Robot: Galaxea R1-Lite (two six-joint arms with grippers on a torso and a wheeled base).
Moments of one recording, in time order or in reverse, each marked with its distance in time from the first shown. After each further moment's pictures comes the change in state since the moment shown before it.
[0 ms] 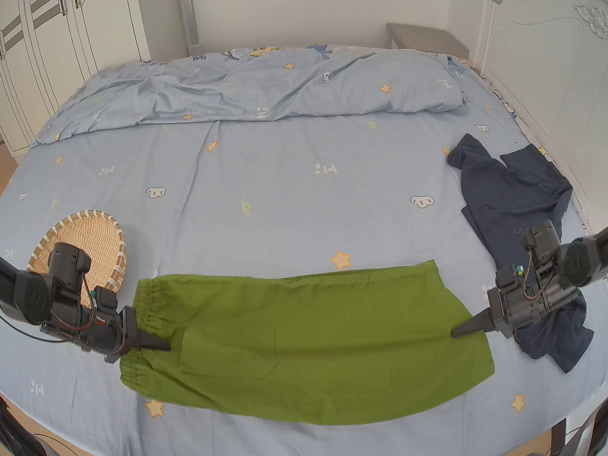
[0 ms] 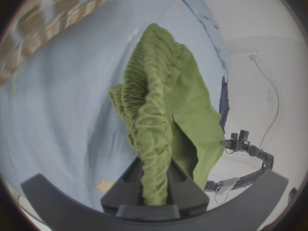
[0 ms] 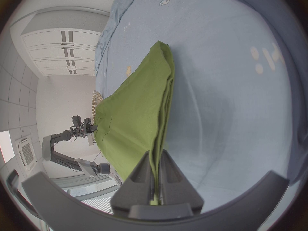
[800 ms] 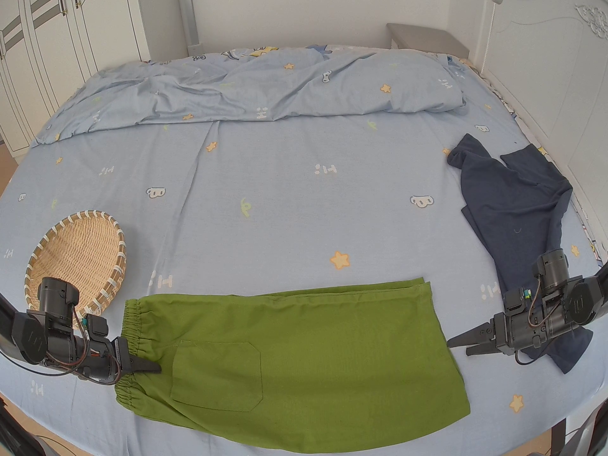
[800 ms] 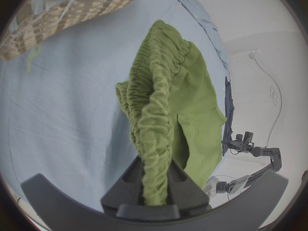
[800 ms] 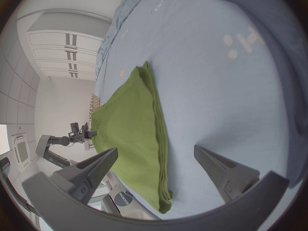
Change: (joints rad) left arm 0.074 -0.014 0.263 -0.274 0.020 0.078; right arm -0.043 -0.006 0.279 -0.358 0.002 -0.004
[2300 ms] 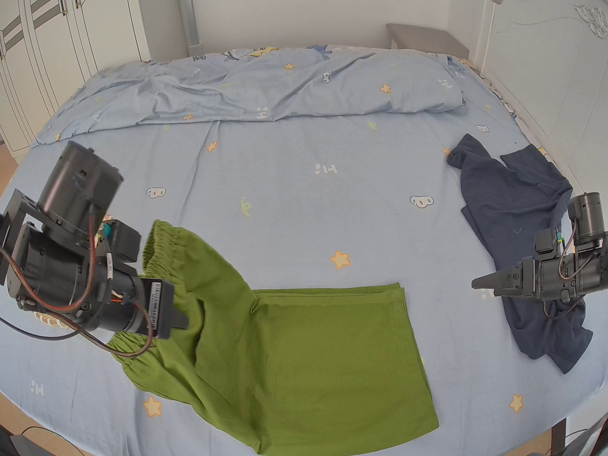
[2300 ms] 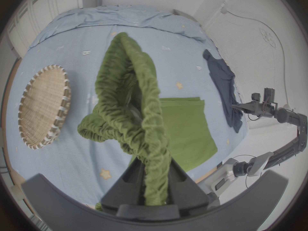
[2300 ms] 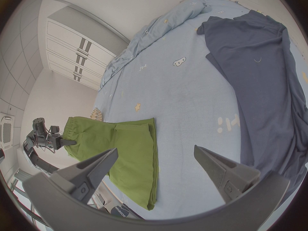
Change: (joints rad) left arm -0.720 -0.254 -0.719 0.828 0.659 -0.159; right arm -0.004 -0.256 -0.182 0.149 -0.141 0.012
